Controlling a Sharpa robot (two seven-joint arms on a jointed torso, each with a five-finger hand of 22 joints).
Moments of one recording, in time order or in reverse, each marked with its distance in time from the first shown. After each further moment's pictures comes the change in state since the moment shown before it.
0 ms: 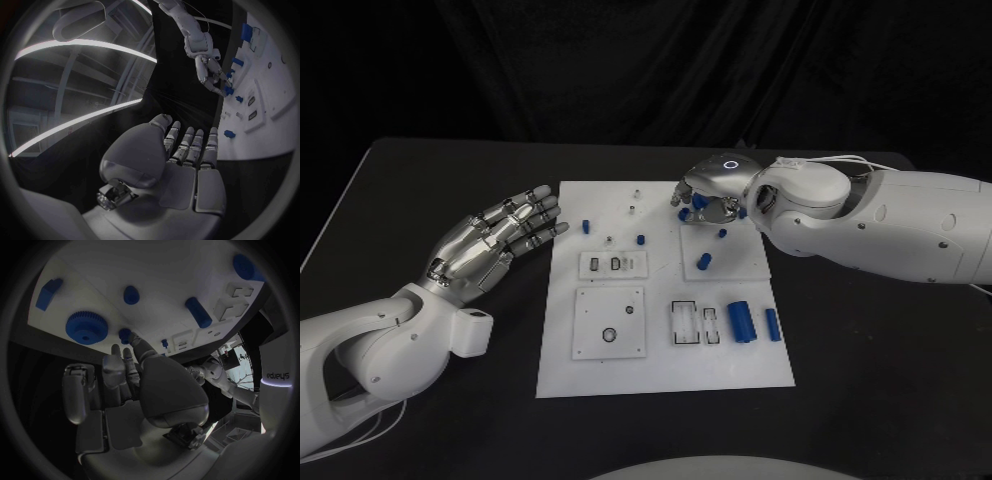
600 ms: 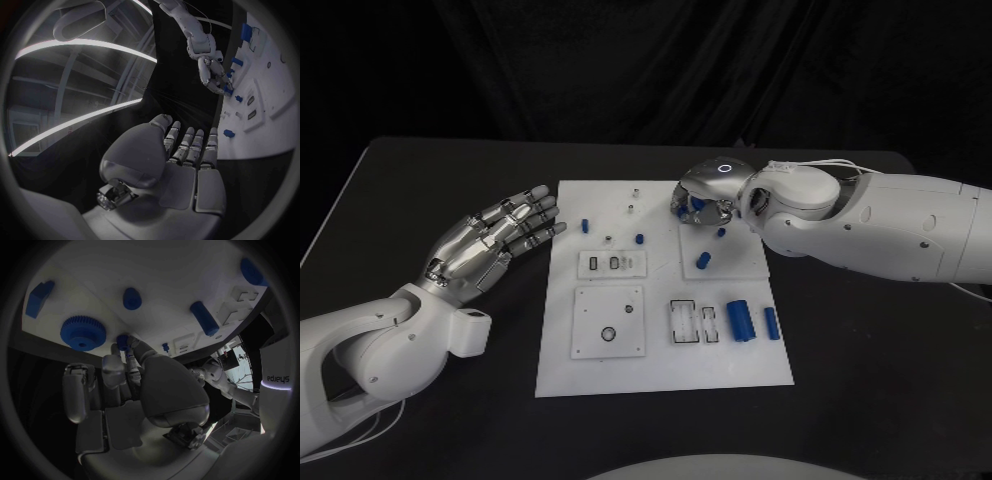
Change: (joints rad) left arm 0.000 0.003 -0.002 -0.008 0.001 0.008 0.000; left_hand 0.000 0.000 0.008 -0.003 0.000 0.000 0.000 0.000 -0.001 -0.004 0.004 0.000 0.000 -0.004 0.004 0.004 0.000 0.000 -0.004 0.004 0.000 -0.001; right arm -0.023 0.029 0.001 -0.050 -0.001 -0.016 0.027; right_hand 0.010 -0.011 0.134 0.008 0.034 0.154 0.011 0.016 0.040 0.100 -0.003 -0.041 -0.002 -0.005 0.005 0.000 0.015 0.000 -0.004 0.004 -0.005 0.000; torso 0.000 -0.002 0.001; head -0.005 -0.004
